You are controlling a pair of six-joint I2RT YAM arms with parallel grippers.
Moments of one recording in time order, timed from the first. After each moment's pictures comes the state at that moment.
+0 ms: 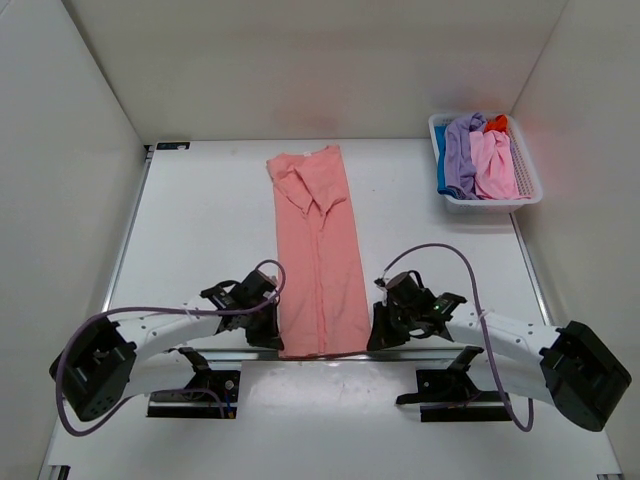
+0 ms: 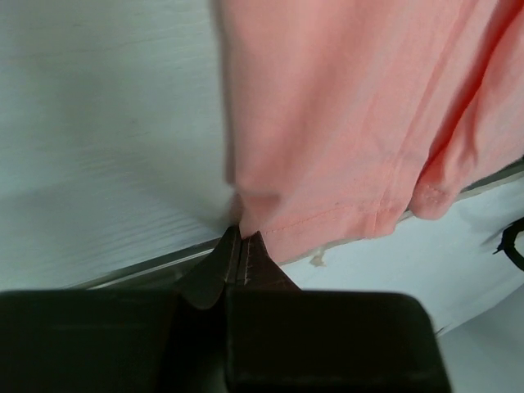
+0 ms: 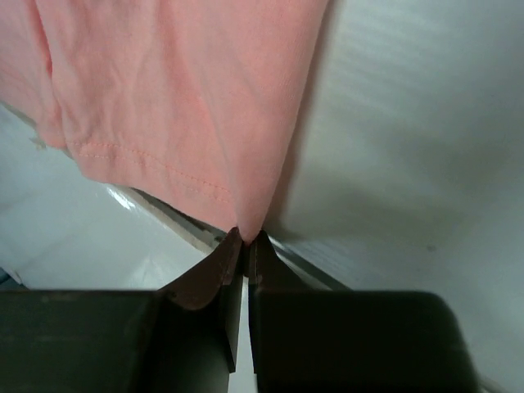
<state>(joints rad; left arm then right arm) -0.78 1.16 0.45 -0.47 0.22 -0.87 0.78 1.09 0.38 -0.33 -0.35 0.68</state>
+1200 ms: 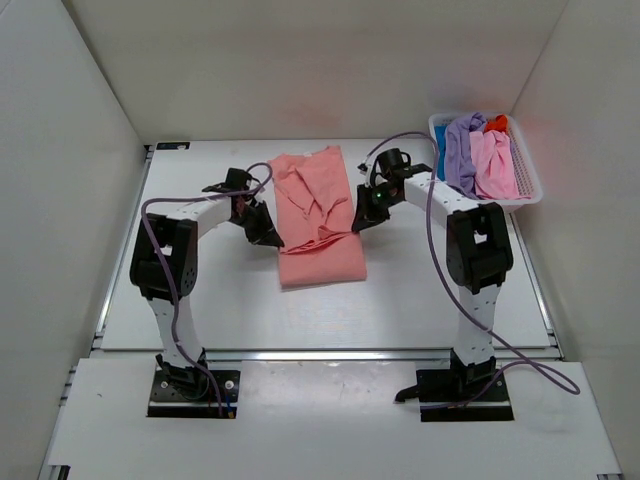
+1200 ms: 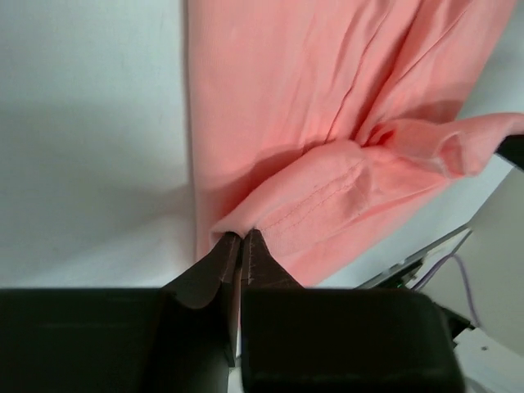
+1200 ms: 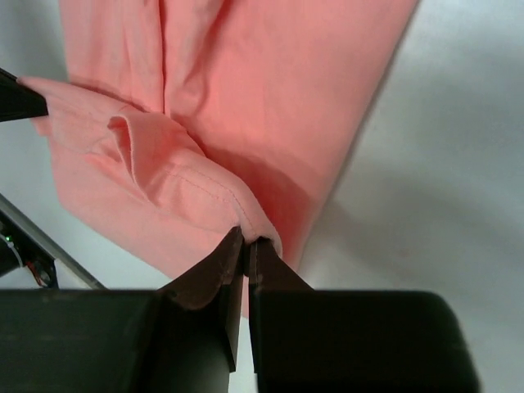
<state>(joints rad) -0.22 1.91 1.26 -0.56 0.48 -0.55 0.32 2.02 1.56 -0.67 -0.52 0.18</state>
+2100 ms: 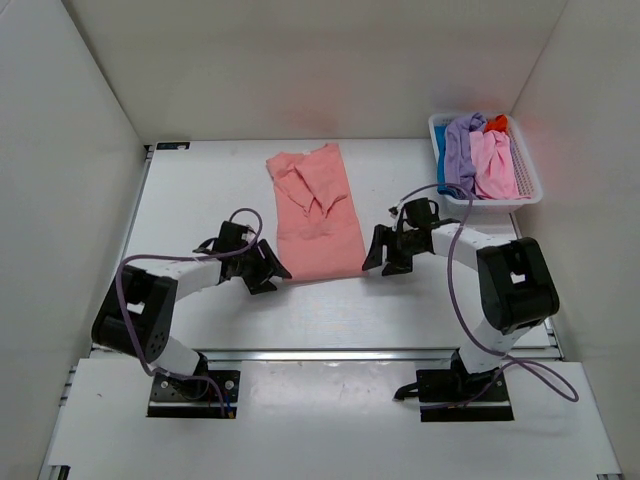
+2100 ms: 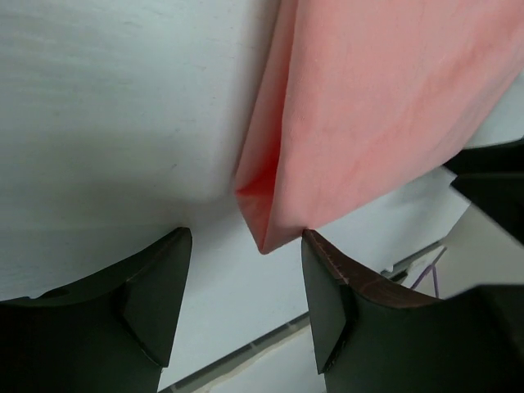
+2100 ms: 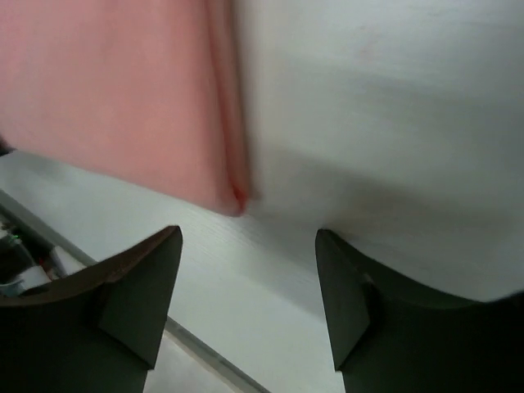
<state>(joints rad) -0.31 1.53 0.67 -0.16 0.40 -0.86 0.26 1.68 0.94 -0.36 -0.47 0.35</state>
